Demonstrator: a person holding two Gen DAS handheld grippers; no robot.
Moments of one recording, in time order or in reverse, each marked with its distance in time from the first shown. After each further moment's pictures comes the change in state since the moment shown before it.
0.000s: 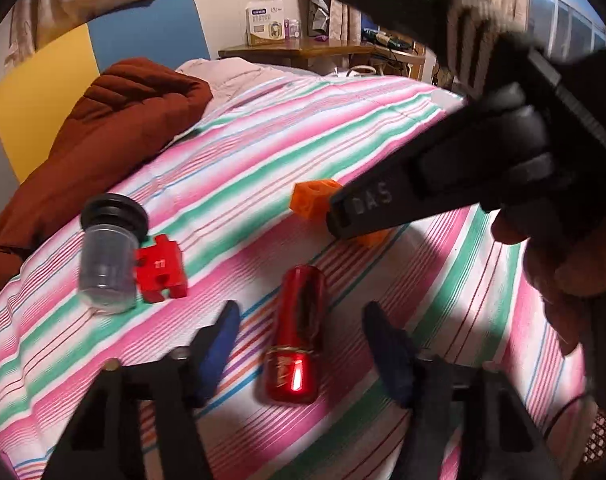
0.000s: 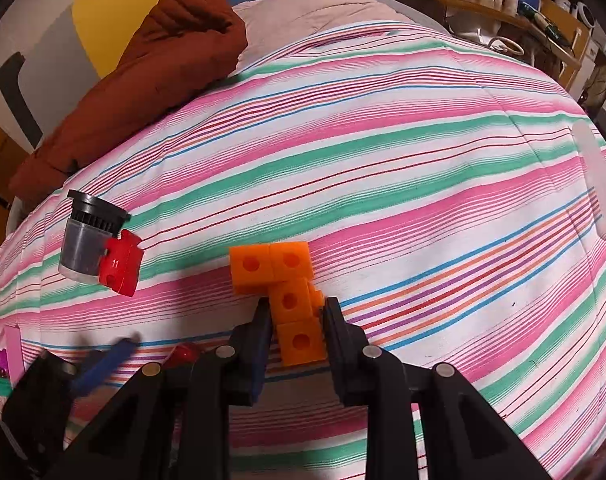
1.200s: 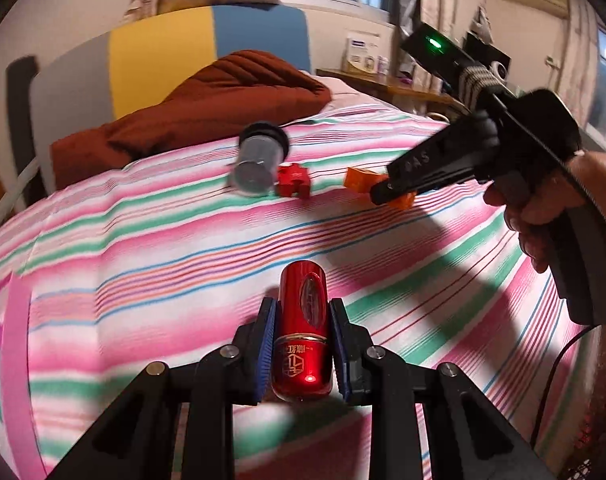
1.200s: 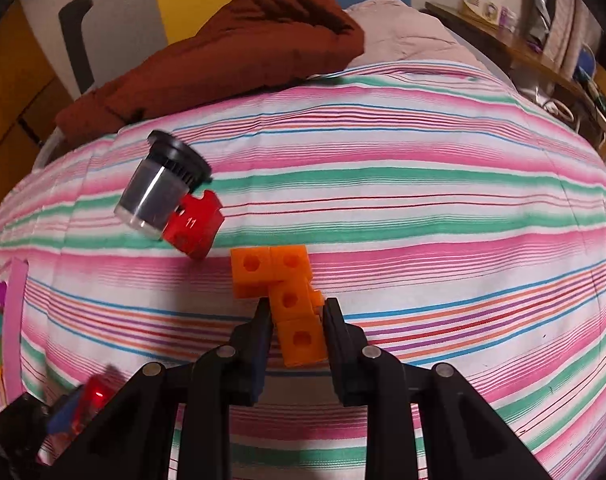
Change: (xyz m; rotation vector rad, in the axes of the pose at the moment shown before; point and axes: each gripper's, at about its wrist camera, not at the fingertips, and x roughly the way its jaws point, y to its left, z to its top) left arm -0.076 0.038 -0.096 -0.303 -0.126 0.158; right arm -0.014 0.052 -0.026 -0.247 -0.043 0.041
